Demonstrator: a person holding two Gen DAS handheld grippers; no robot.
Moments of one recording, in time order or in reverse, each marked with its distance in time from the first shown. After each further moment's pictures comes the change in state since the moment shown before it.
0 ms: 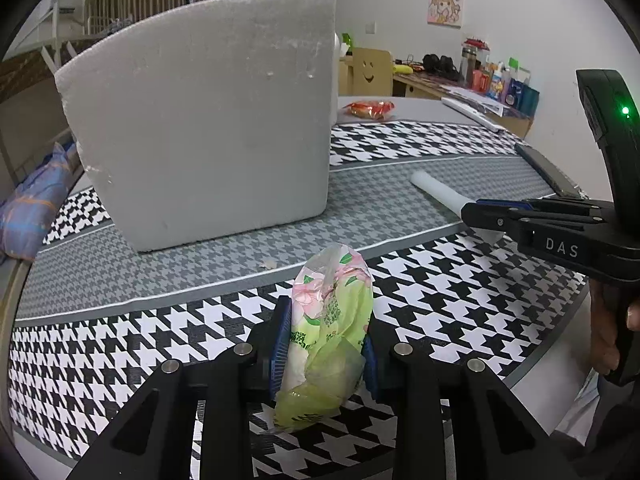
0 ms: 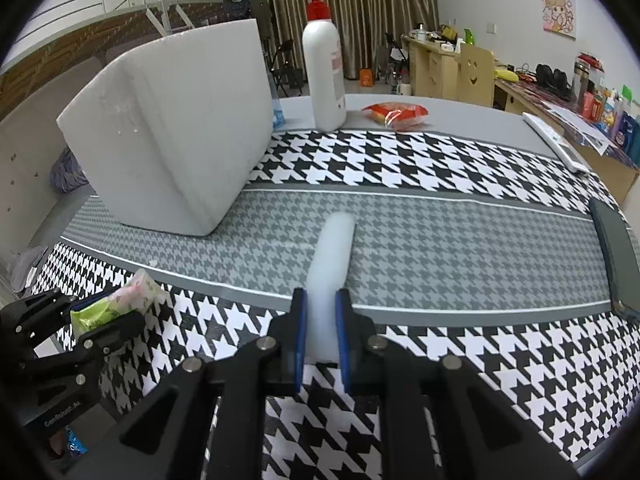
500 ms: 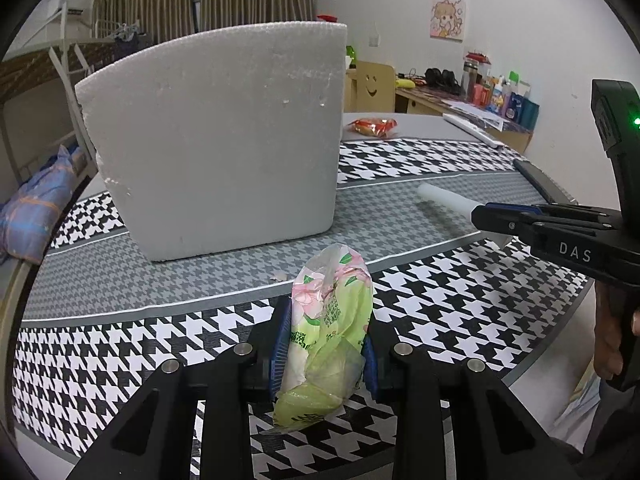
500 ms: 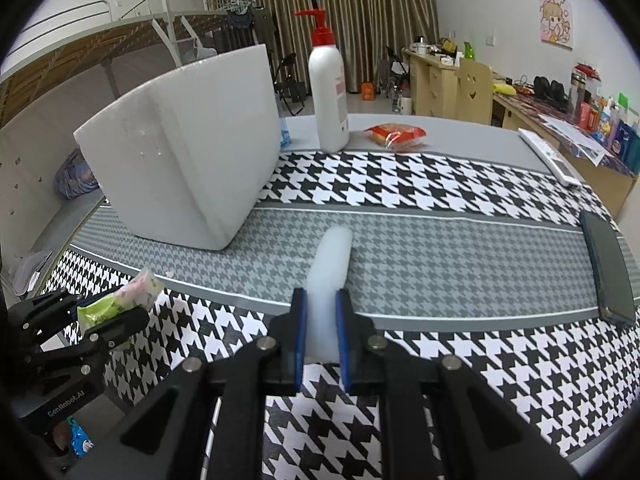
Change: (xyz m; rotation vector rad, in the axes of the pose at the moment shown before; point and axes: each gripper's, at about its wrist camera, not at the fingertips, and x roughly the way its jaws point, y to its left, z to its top) left arm -0.022 0.006 -0.001 -0.017 -0.047 0.004; right arm -0.020 0.005 0.004 -0.009 -0.052 0.004
